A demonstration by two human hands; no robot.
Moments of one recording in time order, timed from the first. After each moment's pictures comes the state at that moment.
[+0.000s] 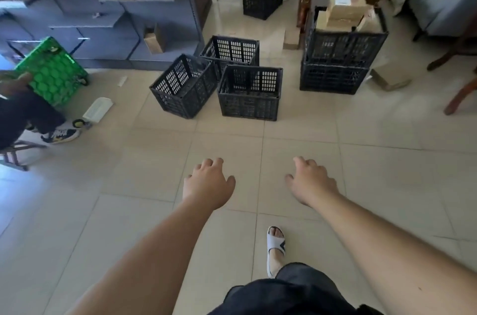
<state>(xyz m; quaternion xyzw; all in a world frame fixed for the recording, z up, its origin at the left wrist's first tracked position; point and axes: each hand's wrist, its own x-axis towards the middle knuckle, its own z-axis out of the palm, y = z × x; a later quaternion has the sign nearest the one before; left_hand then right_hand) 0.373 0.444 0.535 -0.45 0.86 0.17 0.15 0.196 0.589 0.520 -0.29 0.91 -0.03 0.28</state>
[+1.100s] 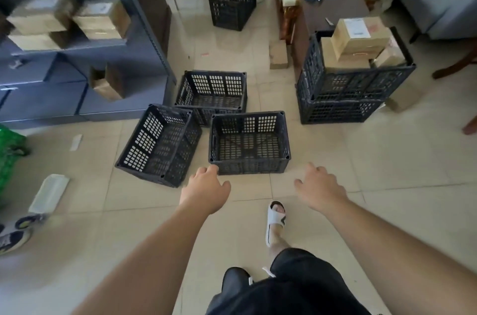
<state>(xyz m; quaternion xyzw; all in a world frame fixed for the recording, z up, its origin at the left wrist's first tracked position) 0.006 -0.094 0.500 -0.41 0.86 0.23 0.22 -0.150 0.105 0.495 -0.15 0.93 -0.04 0.32</state>
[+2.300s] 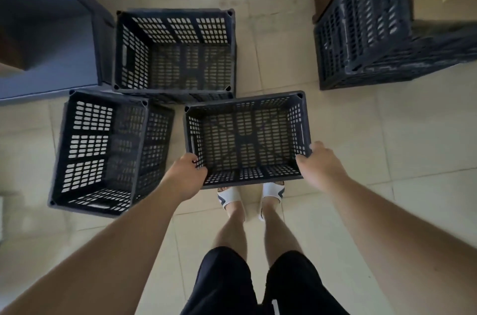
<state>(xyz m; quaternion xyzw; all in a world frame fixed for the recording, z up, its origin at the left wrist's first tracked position) -0.308 -0.408 0.187 -0.49 0.71 0.38 0.34 -0.477 -0.167 0.189 0.04 0.89 -0.10 0.45</state>
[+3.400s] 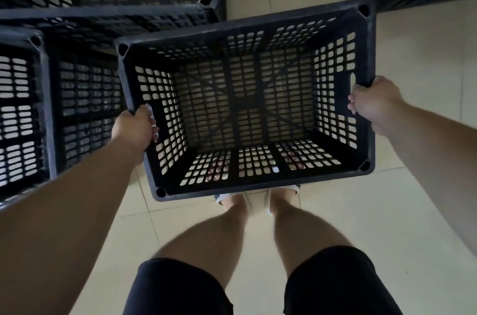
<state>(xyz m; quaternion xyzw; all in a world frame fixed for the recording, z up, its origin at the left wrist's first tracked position) -0.301 -0.480 -0.159 -0.70 0.52 0.48 0.11 -0.564 -0.129 -0.167 0.21 0.88 -0.23 0.35</state>
